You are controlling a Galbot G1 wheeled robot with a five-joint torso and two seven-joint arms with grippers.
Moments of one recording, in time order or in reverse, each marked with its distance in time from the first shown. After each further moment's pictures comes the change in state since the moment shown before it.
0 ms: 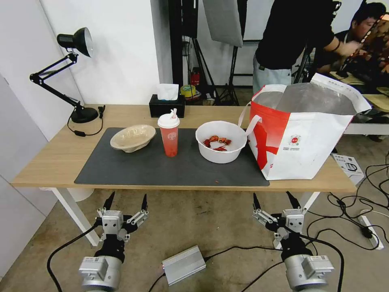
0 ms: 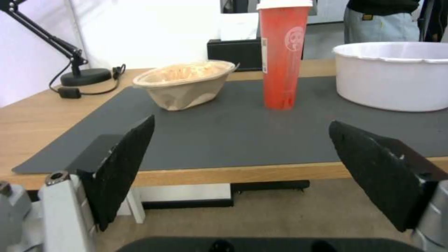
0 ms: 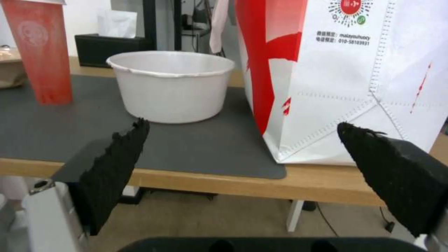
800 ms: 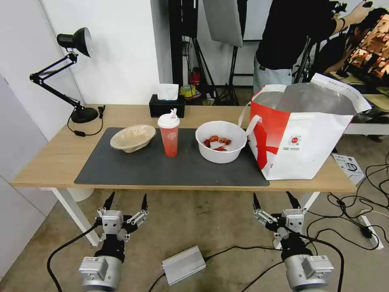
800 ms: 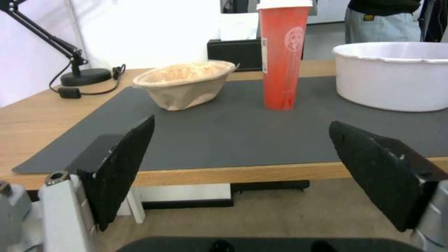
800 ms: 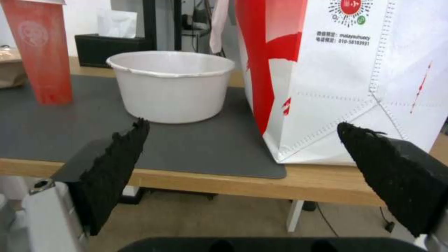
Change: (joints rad) left arm 0.000 0.000 0.000 0.000 0.000 0.000 0.000; right arm 0.000 0.000 0.000 0.000 0.000 0.000 0.000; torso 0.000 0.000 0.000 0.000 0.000
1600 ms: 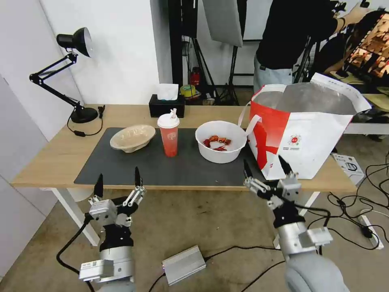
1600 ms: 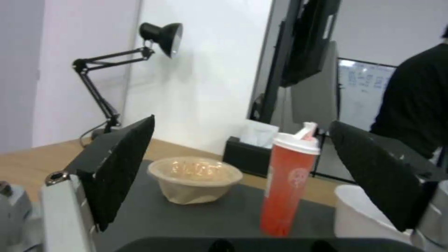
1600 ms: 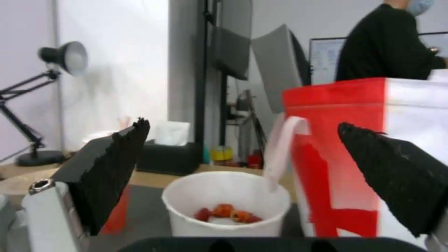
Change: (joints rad) left arm -0.050 -0.094 0.168 -0.044 -0.014 -0.250 -0.211; right arm 0.323 -0.427 -0.219 0.002 0.256 0.101 0.269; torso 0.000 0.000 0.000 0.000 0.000
